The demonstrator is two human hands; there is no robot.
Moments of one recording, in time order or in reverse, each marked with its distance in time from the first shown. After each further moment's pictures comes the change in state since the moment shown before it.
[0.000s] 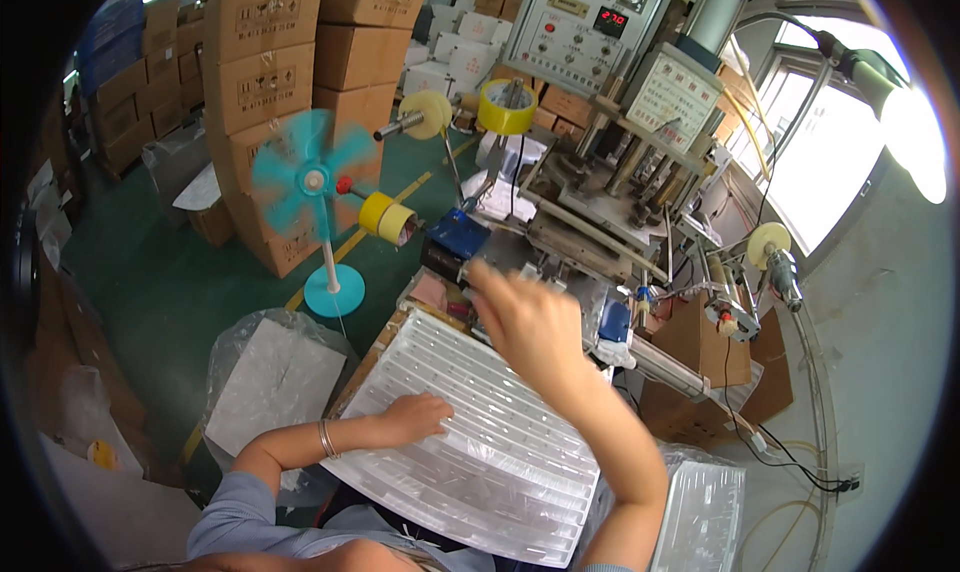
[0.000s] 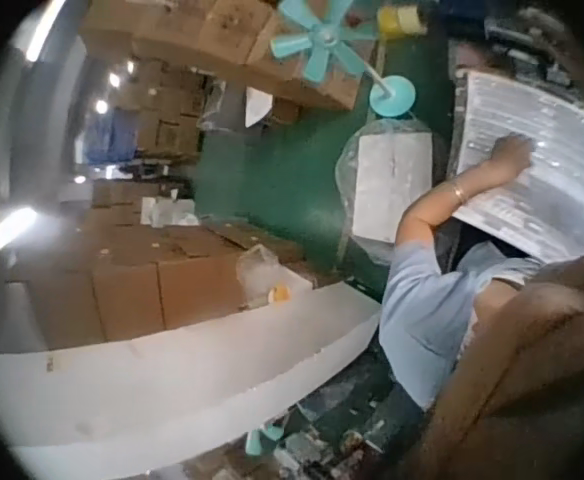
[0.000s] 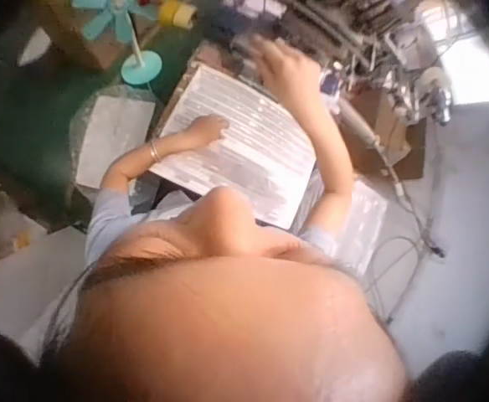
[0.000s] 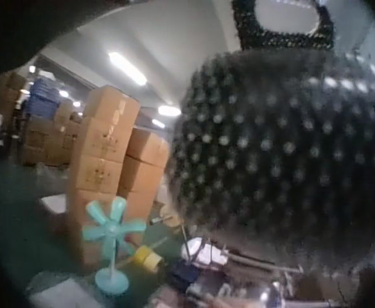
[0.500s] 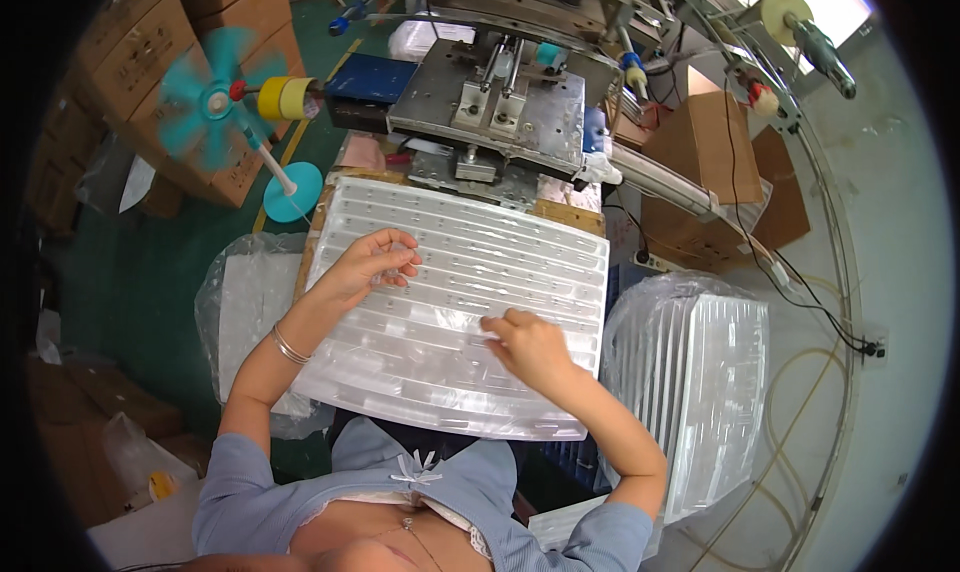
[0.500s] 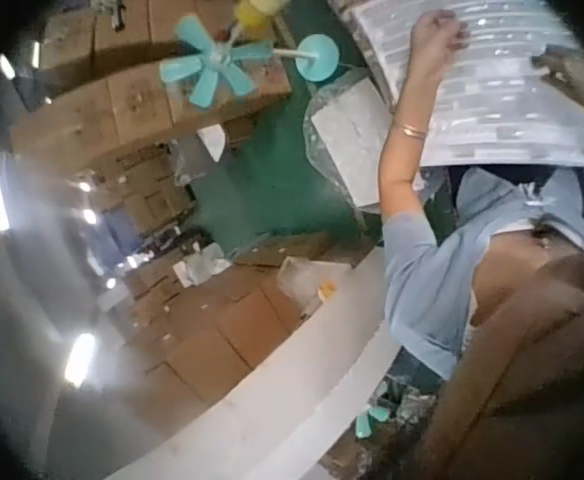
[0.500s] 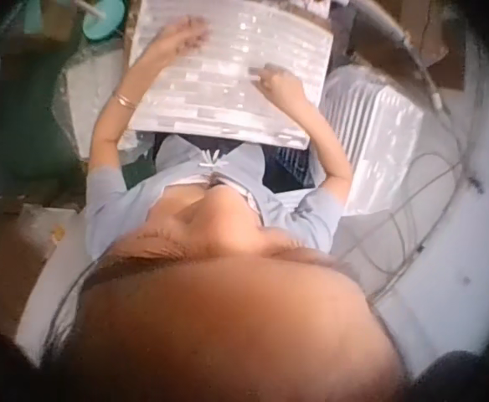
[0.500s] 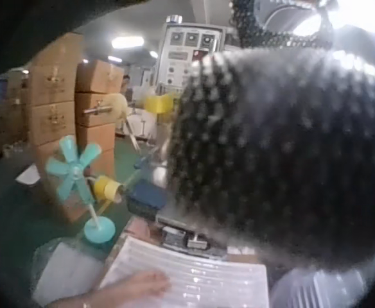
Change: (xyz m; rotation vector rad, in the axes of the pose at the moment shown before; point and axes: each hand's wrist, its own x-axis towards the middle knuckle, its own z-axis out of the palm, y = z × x) left_hand 0.048 -0.006 -0.026 -1.368 -0.111 -0.531; right_hand -0.243 -0.023 0.041 0.361 -0.525 0.500
